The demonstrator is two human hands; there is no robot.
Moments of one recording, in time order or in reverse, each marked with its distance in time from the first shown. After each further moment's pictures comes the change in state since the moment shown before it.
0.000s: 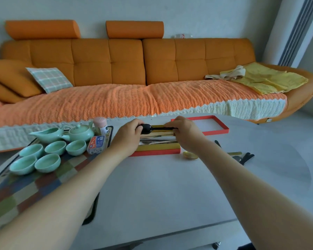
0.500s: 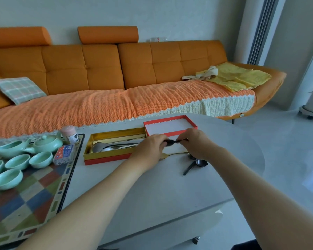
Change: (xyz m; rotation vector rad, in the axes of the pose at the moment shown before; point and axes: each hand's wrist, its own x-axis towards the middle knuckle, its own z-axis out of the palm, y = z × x) left_hand -0.015 0.113 0.101 0.017 -0.269 0.295; right_hand -0.069 0.091 -0.063 -0.153 -0.148 0.225
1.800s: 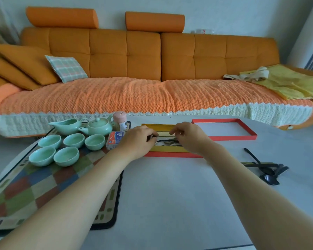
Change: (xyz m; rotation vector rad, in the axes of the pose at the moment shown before) left_hand -0.064 -0.160 -0.103 0.163 0.124 -0.204; right_hand 0.084 -0.157 0.071 0.251 -0.054 -0.116
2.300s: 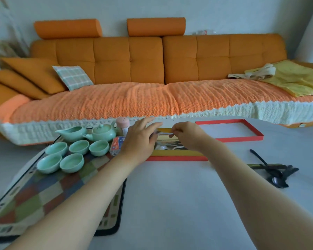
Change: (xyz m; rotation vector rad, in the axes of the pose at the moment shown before) left_hand 0.001 0.005 -0.003 0.093 0.264 0.133; right_hand 0.011 -0.018 -0.009 0.075 -0.082 0.060
